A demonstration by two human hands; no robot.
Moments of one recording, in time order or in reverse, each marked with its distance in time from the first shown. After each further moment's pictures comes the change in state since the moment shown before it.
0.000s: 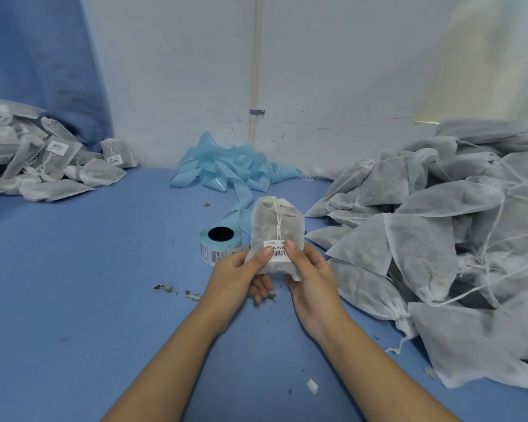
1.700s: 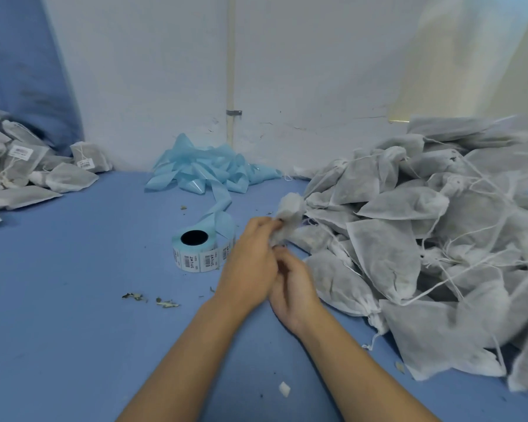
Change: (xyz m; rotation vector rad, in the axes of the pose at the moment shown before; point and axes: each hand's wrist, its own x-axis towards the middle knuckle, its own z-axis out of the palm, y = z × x) left_hand 0.018 0.021 0.057 0.748 0.062 0.454; right_hand 0.007 -0.005 0.001 0.149 -0.090 0.170
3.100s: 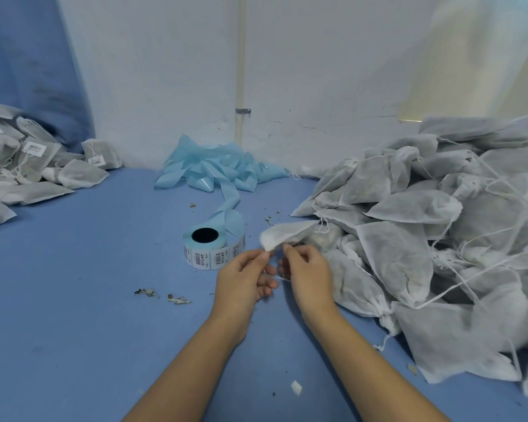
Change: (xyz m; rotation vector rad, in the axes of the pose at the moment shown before) left_hand -0.028 -0.023 0.002 -0.979 0.116 -0.628; right_hand 0.006 -0.003 -0.015 -0.861 0.404 -0.365
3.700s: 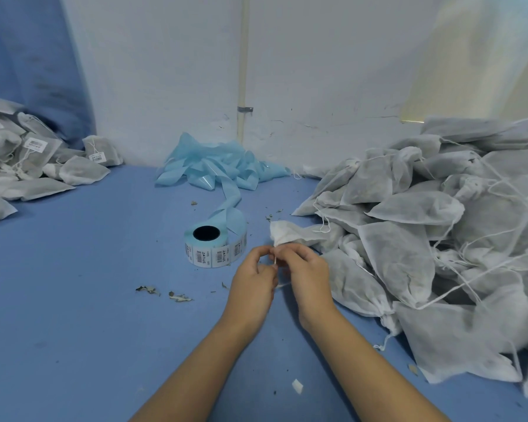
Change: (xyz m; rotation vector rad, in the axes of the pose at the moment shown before) left_hand -0.003 -0.008 0.006 0.348 -0.048 0.135; right_hand -0.011 -0.010 0.002 0.273 -0.137 0.041
